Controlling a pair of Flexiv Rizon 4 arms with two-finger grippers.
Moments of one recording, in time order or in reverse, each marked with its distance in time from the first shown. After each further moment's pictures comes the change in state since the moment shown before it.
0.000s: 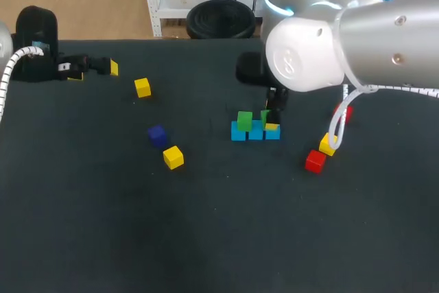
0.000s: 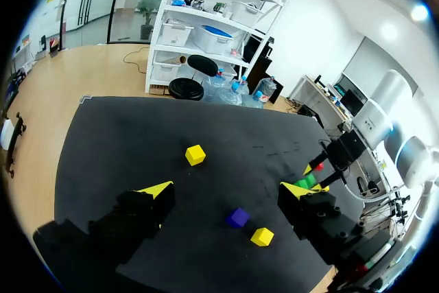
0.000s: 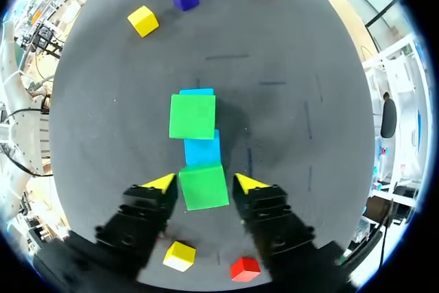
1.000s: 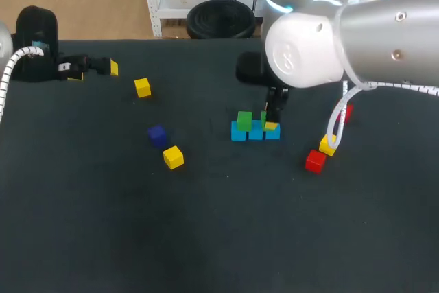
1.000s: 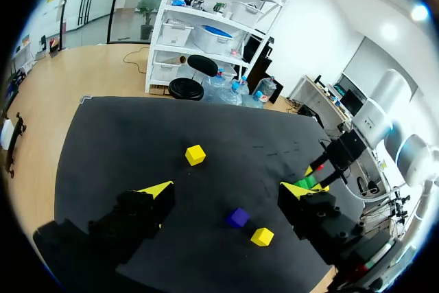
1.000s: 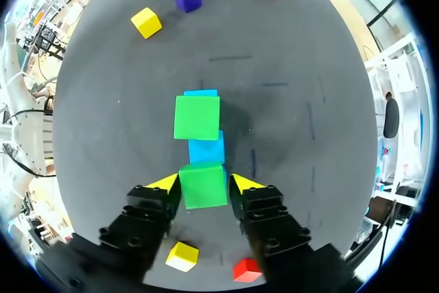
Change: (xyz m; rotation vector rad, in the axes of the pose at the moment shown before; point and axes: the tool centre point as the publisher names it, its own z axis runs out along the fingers) left arm 0.000 0.000 0.000 0.000 0.000 0.000; right arm 0.000 0.003 -0.001 -0.021 -0.008 0.003
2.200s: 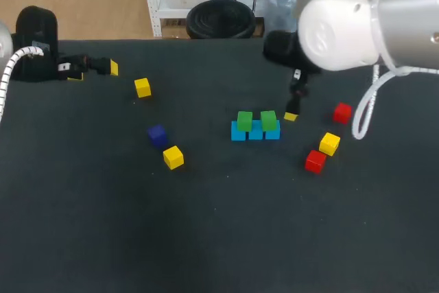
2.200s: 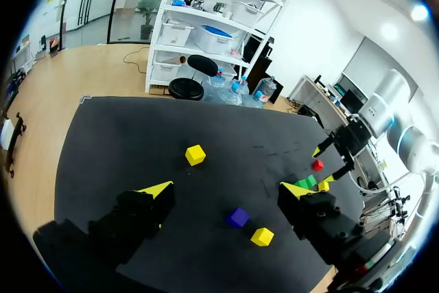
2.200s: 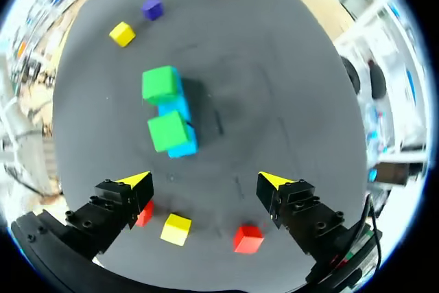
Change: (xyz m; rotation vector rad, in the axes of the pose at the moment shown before) left arm 0.000 0.000 0.000 0.000 0.000 0.000; right arm 0.047 -0.022 -0.030 0.034 -0.054 0.219
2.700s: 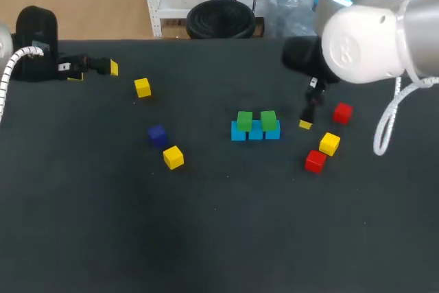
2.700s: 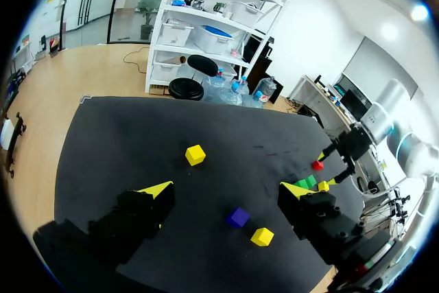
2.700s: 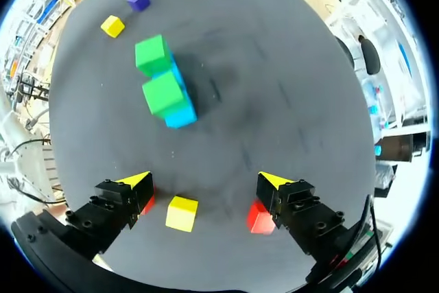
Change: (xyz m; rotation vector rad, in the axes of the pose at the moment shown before) left arm 0.000 0.000 0.000 0.000 0.000 0.000; right arm 0.037 0.007 0.007 0.012 0.033 0.087
